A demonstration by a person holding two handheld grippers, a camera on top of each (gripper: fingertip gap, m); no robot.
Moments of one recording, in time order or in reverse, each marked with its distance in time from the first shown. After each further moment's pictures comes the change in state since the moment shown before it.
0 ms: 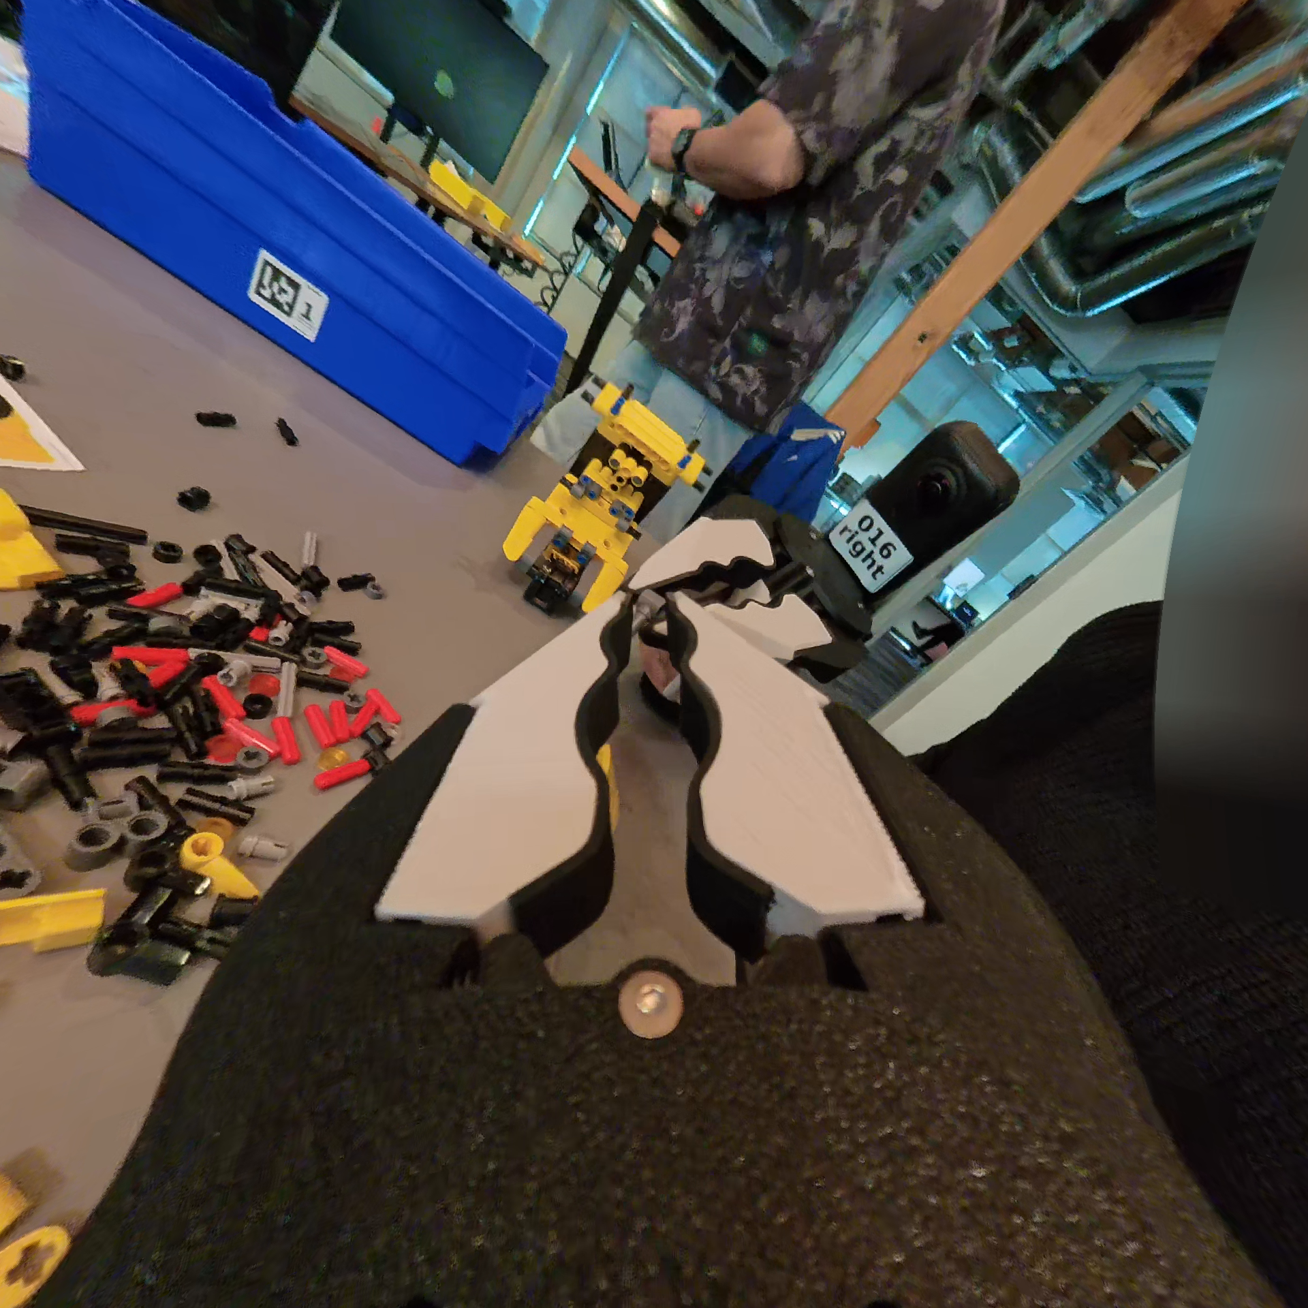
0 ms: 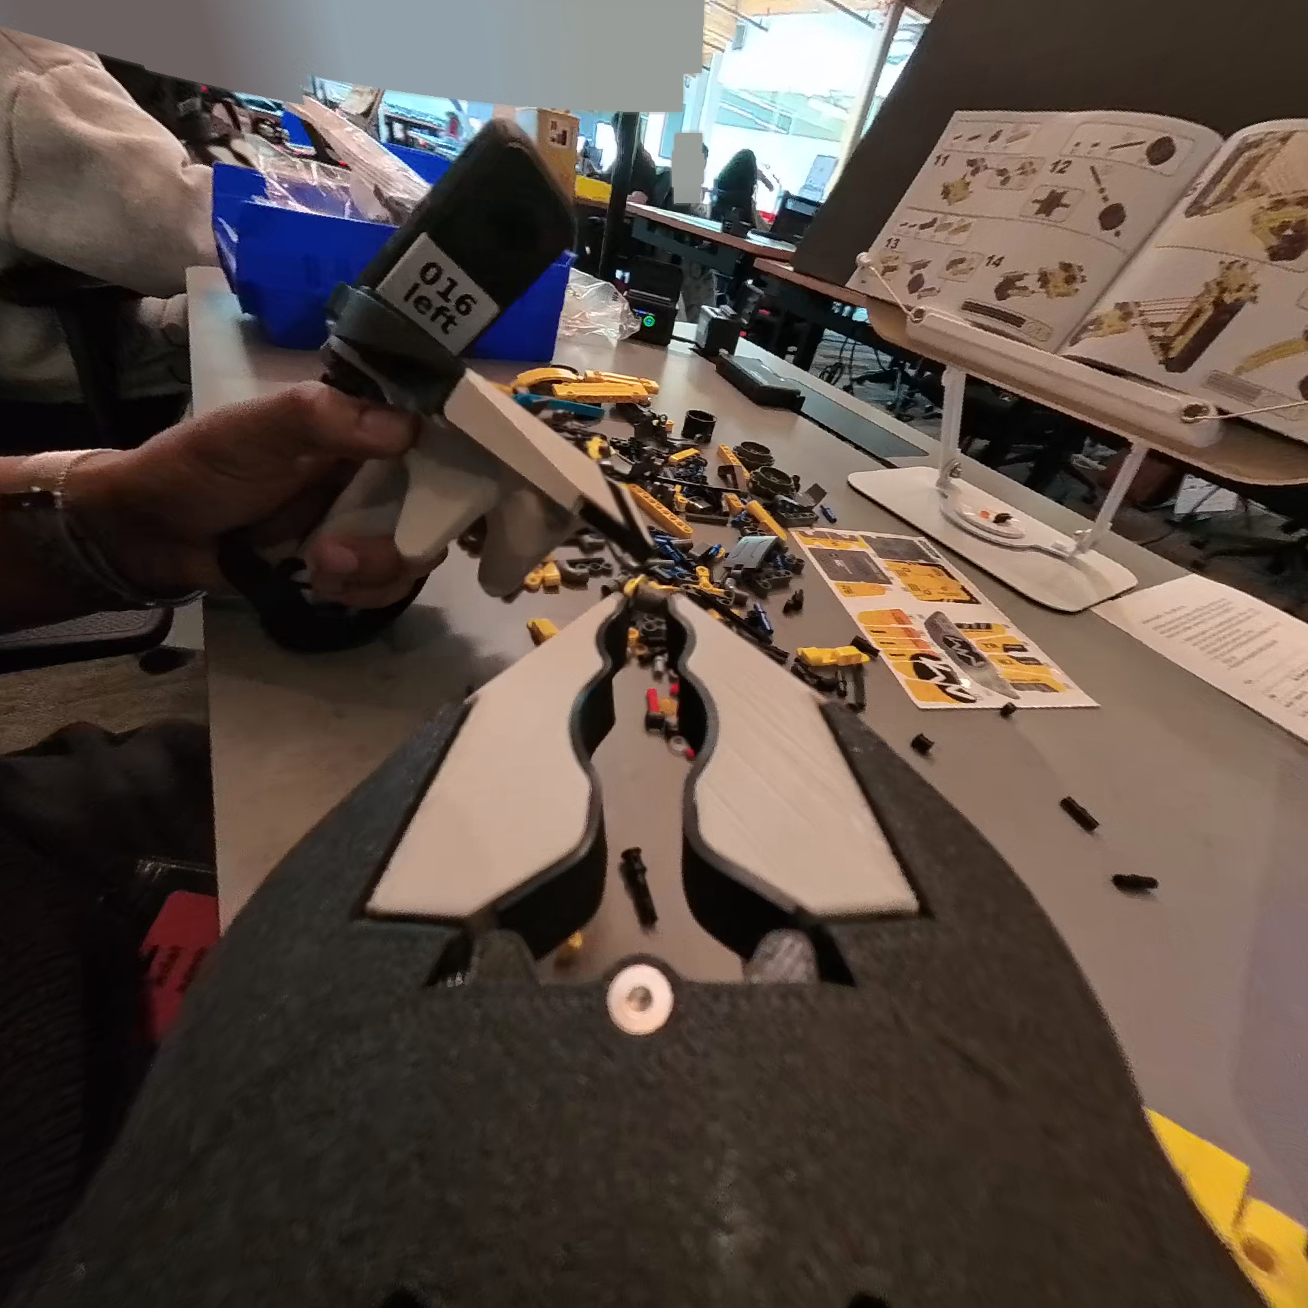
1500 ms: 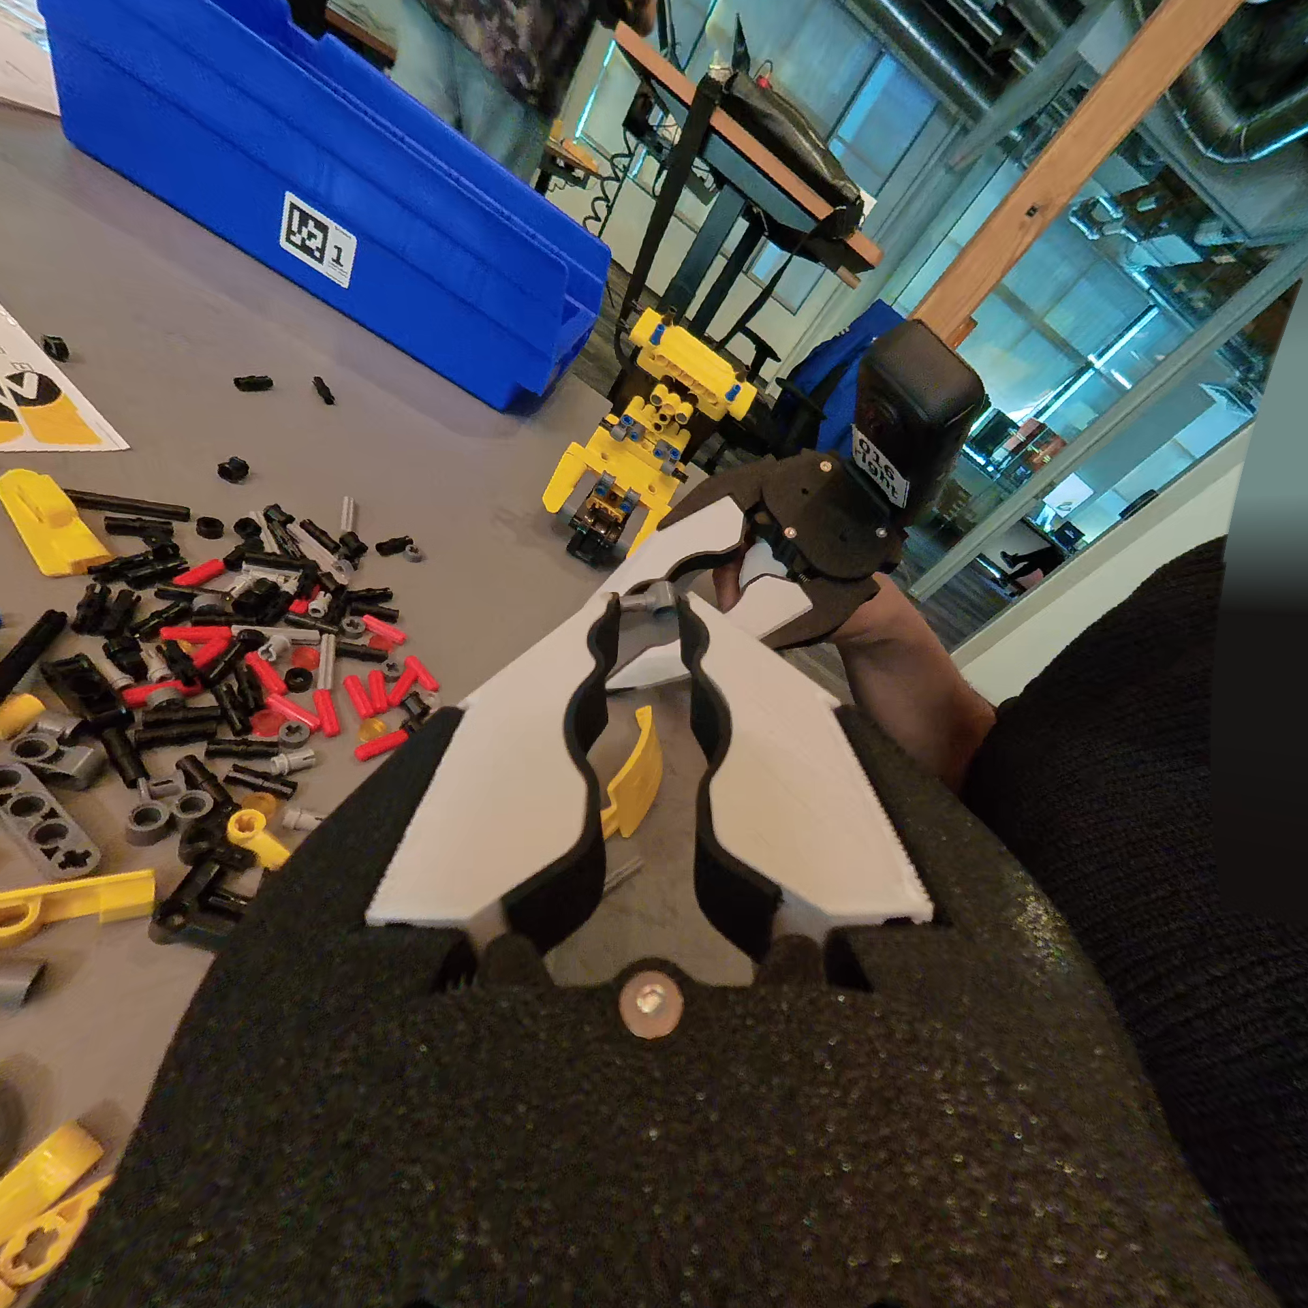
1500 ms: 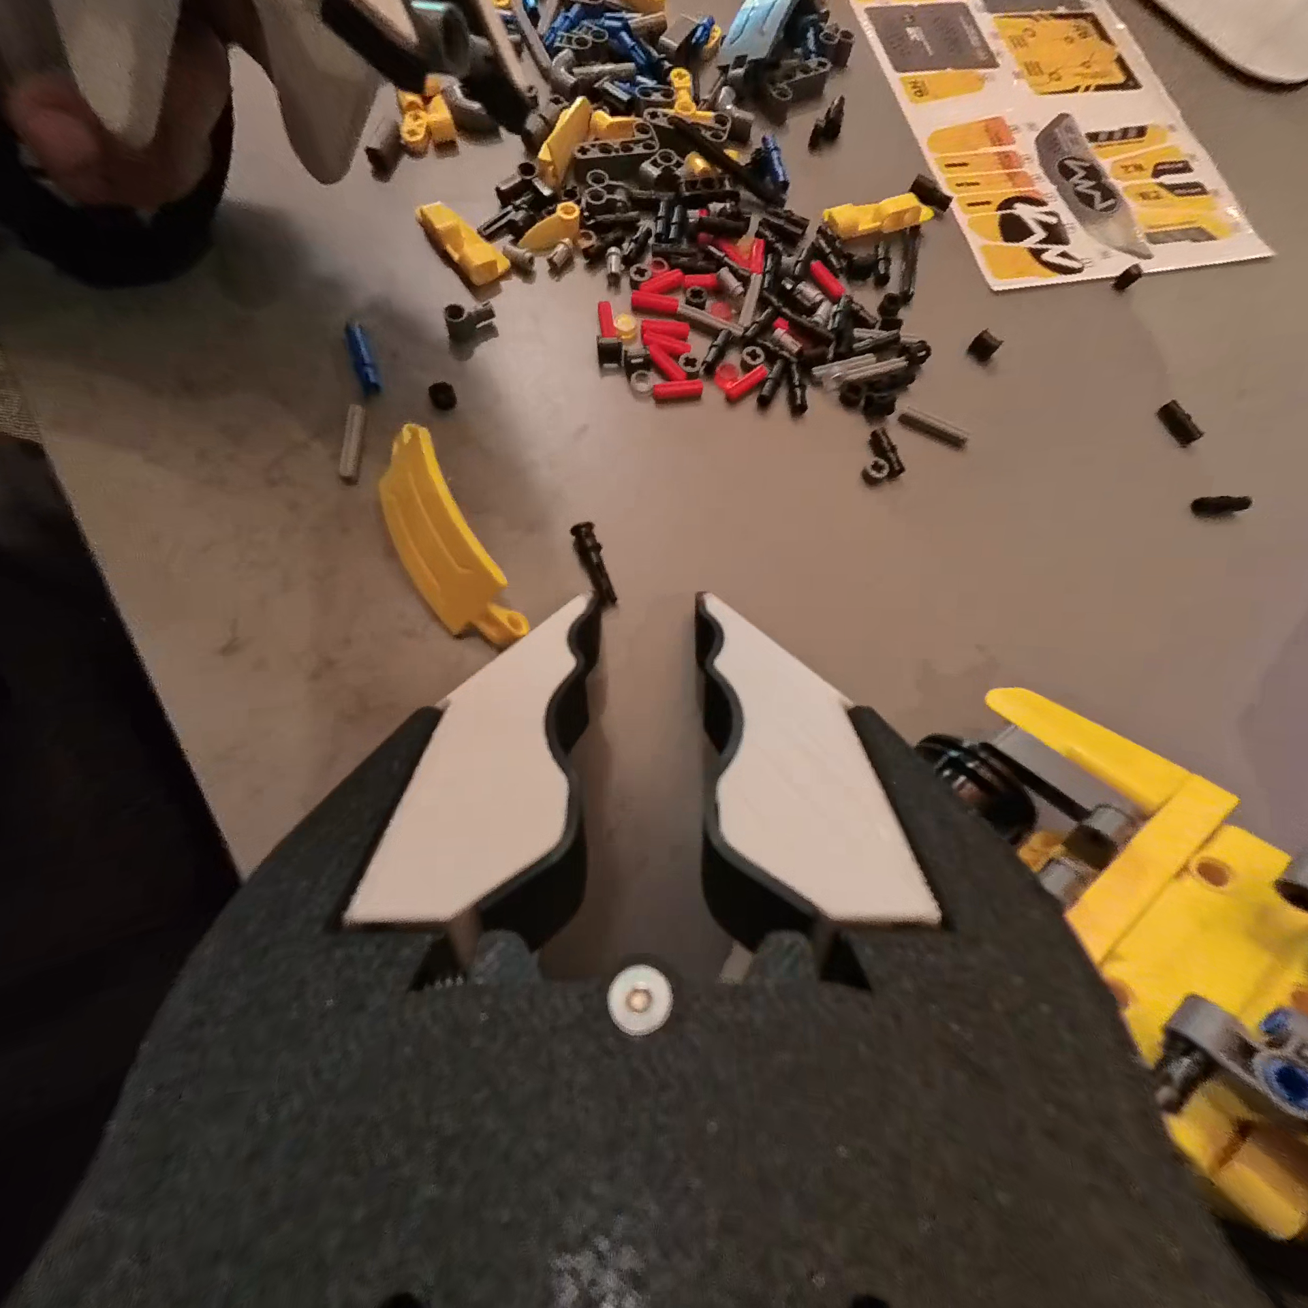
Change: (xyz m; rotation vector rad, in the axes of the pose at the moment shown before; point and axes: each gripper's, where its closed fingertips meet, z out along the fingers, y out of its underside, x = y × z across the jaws) left arm -0.008 0.014 0.006 -0.118 -0.094 0.082; right arm 0.010 0.099 -0.039 -0.587 -0.011 0.123
